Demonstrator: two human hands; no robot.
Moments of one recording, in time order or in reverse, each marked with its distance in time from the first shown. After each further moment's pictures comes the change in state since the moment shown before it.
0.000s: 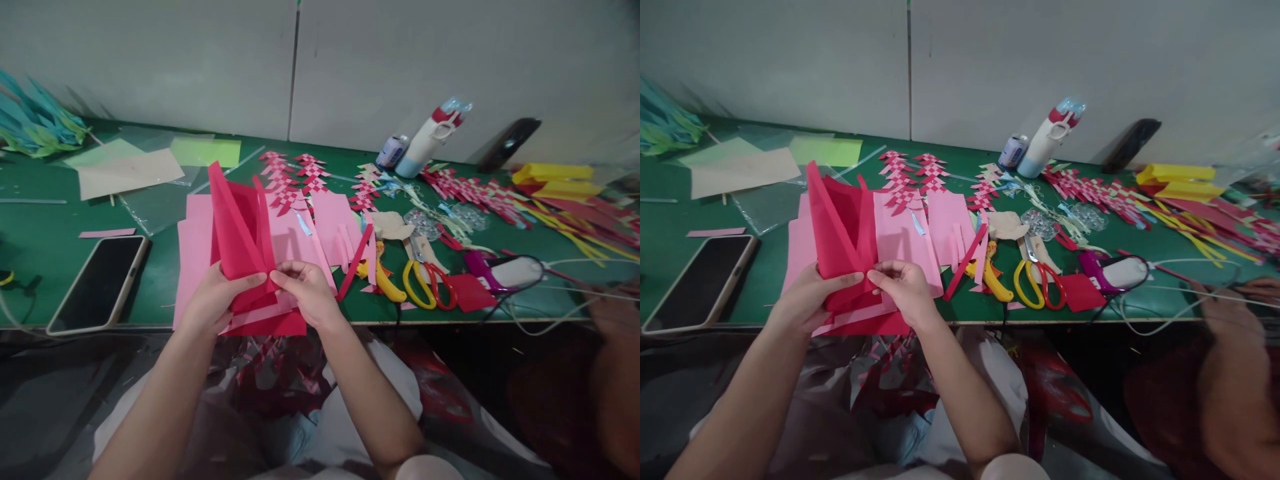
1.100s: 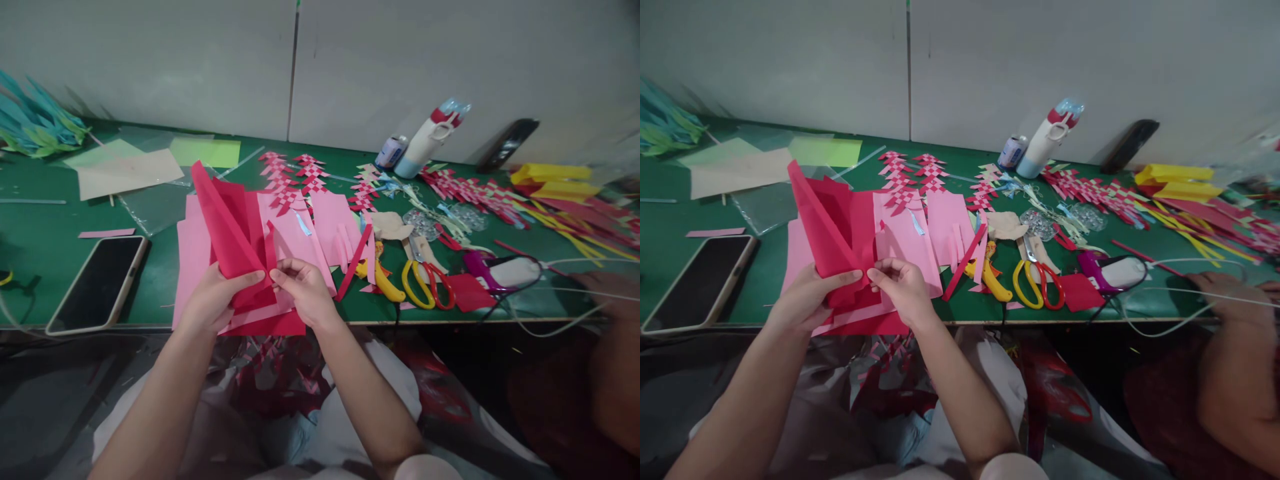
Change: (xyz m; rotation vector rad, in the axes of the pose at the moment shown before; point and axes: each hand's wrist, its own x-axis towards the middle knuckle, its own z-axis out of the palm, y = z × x) left_hand 0.002 -0.001 -0.001 -0.002 0.008 0.001; right_hand 0.002 0.005 0.001 0.007 -0.016 -0.081
